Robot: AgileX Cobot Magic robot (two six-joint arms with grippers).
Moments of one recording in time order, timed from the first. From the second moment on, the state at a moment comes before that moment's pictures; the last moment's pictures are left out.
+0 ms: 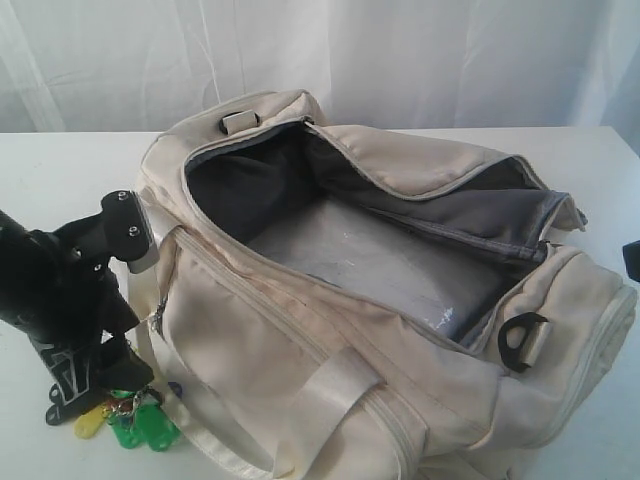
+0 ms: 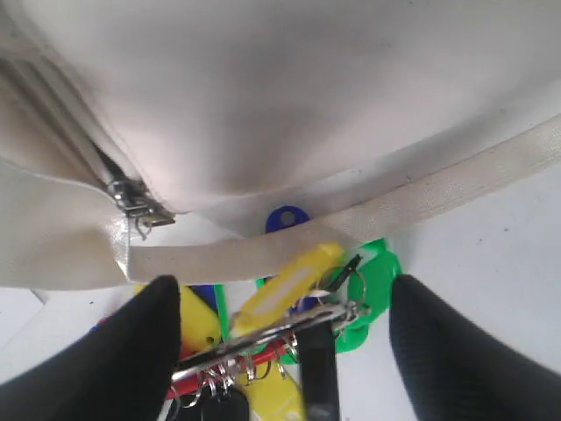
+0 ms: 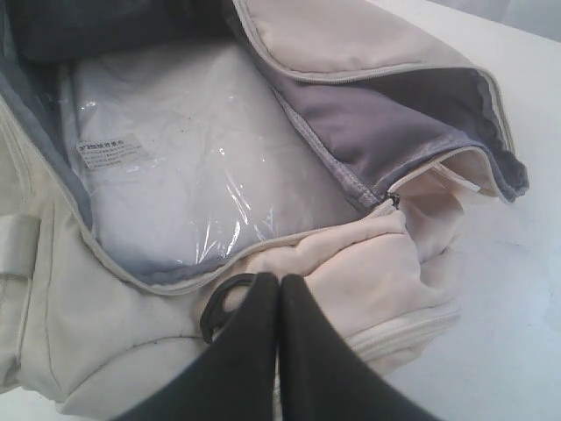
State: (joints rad) left arm -0.38 1.41 -0.78 -0.44 0.70 1.07; right arm 0.29 0.63 -0.70 0.33 0.83 -0.41
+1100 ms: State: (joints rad) left arm -0.38 1.30 -1.14 -0.30 1.13 0.66; right arm 0.29 0.63 -0.70 0.33 0.83 -0.41
